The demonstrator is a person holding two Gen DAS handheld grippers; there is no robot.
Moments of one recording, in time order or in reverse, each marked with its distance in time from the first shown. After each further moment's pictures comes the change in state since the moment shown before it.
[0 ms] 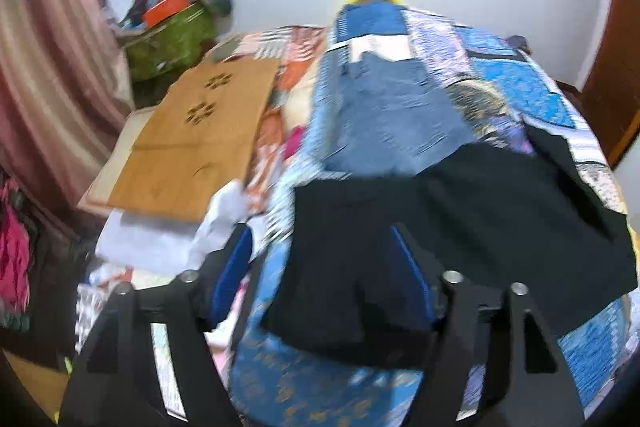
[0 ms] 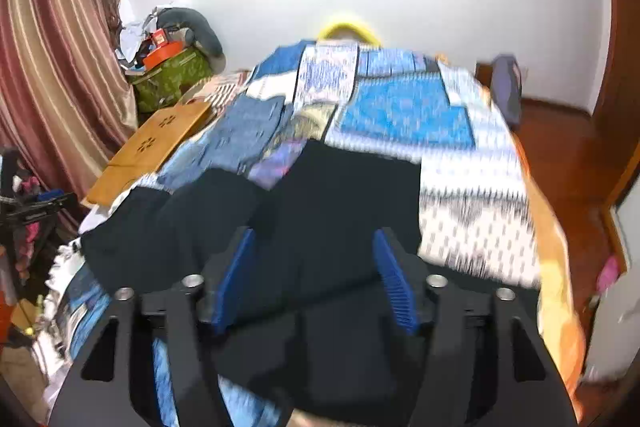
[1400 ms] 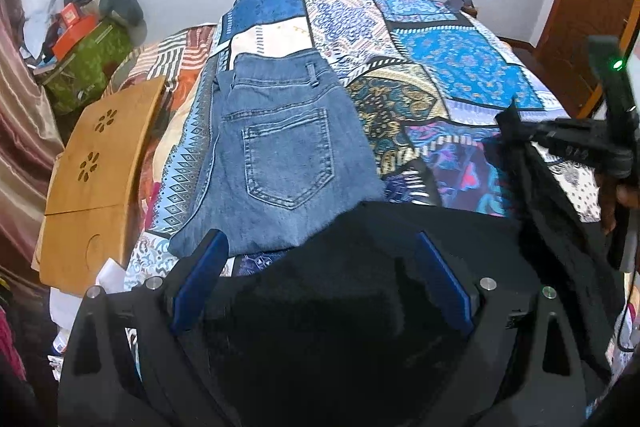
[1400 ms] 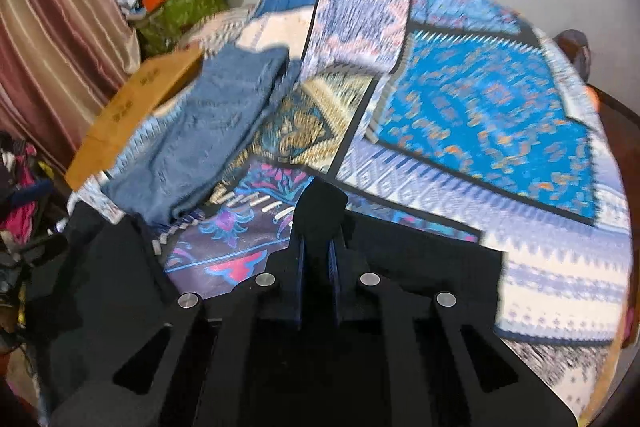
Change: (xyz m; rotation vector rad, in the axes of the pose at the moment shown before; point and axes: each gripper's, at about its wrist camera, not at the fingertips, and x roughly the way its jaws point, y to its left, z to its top) left arm 0.096 -0.138 0.077 0.159 0.085 -0.151; right arm 0.198 -0.022 0.087 -0.054 0.259 0.134
